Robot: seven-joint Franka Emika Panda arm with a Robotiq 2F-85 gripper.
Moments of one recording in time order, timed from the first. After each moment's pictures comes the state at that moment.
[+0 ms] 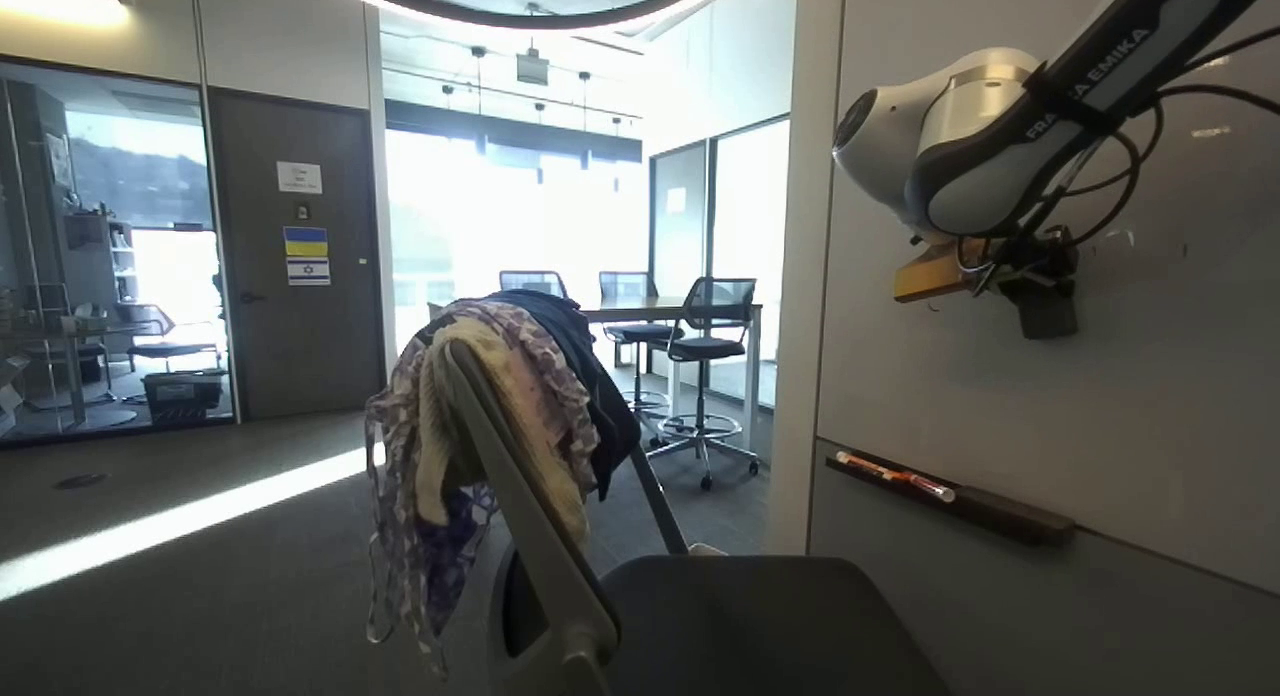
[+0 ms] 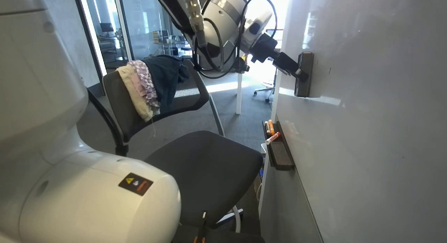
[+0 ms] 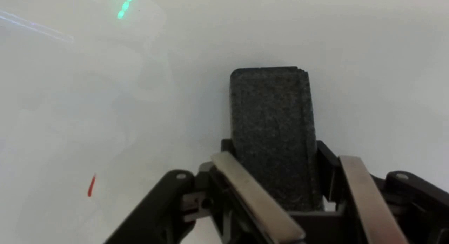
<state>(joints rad) -0.11 -0.12 -0.16 -2.18 -1.15 1.86 1.69</state>
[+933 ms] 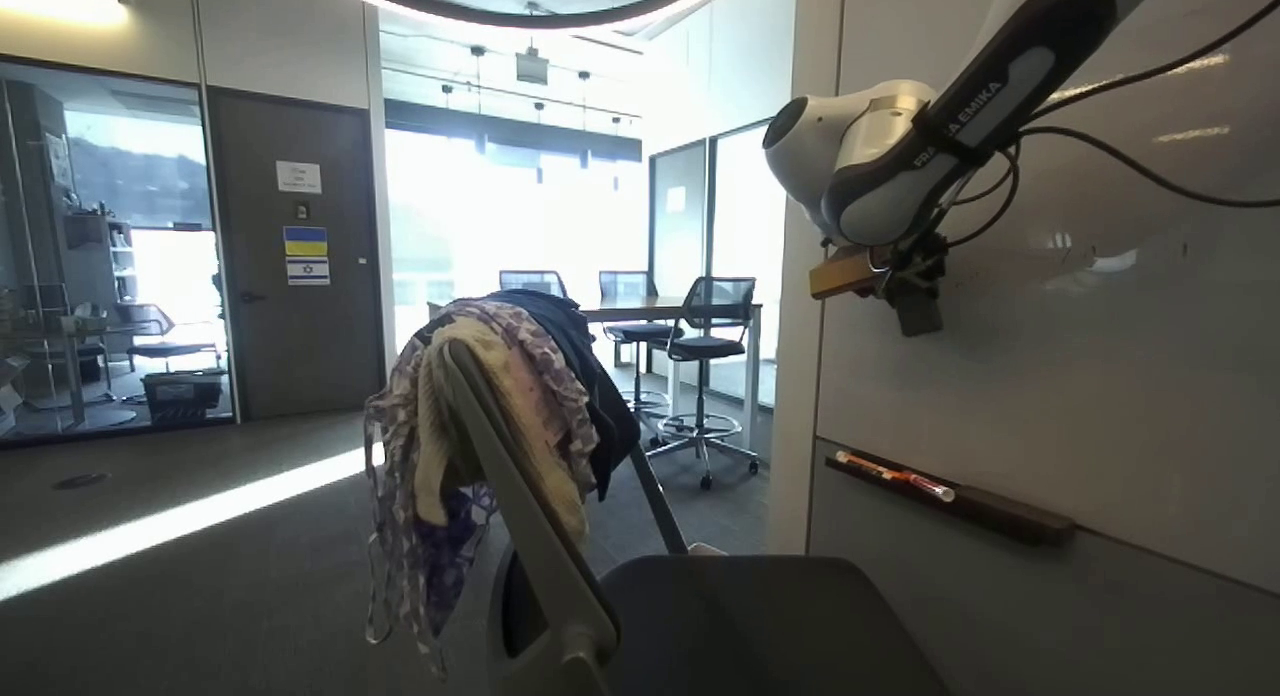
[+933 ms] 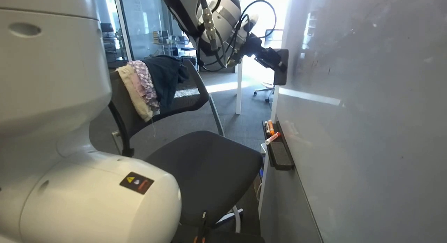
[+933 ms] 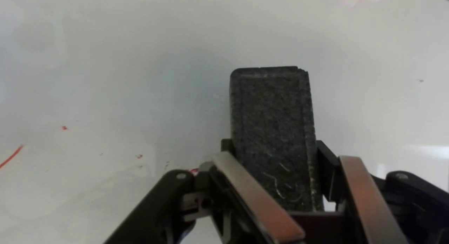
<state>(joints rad) -0.10 0.09 -0.10 -1.94 -1.10 2.05 1.44</state>
